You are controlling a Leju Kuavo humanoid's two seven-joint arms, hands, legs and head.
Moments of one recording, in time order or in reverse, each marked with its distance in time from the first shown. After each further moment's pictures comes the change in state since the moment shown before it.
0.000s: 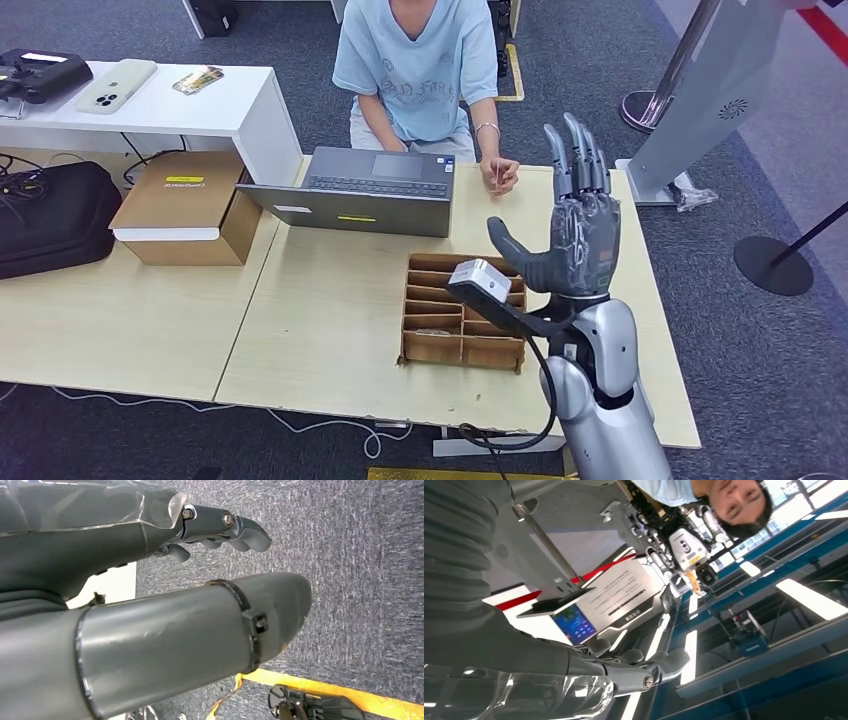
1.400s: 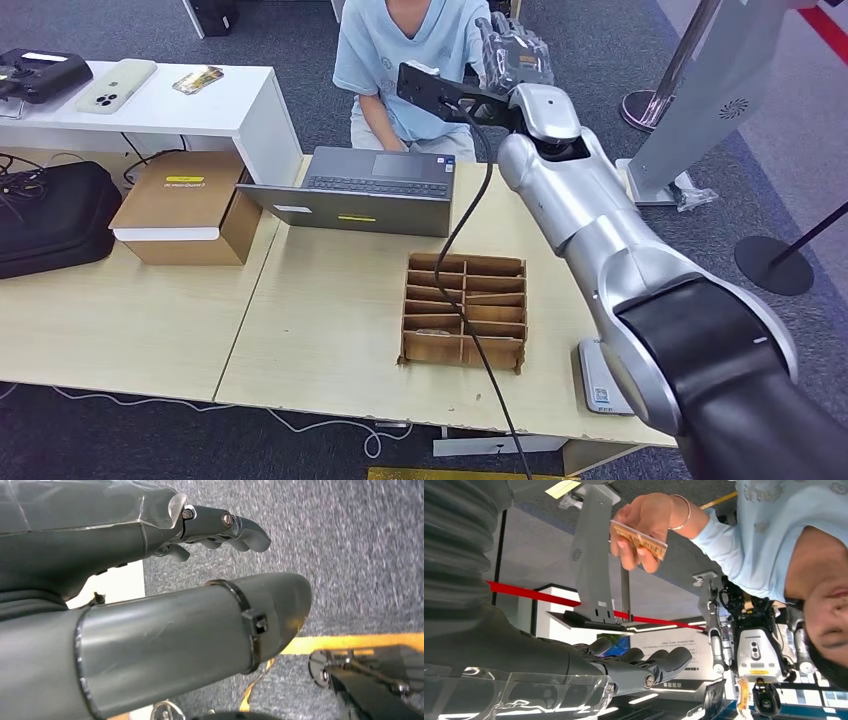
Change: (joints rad) left arm 0.157 -0.196 -0.035 0.000 -0.097 0.141 -0.099; right arm -0.968 0.078 0.106 1.223 -0.070 0.331 0.270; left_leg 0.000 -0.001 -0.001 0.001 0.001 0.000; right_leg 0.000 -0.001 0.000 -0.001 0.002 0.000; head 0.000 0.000
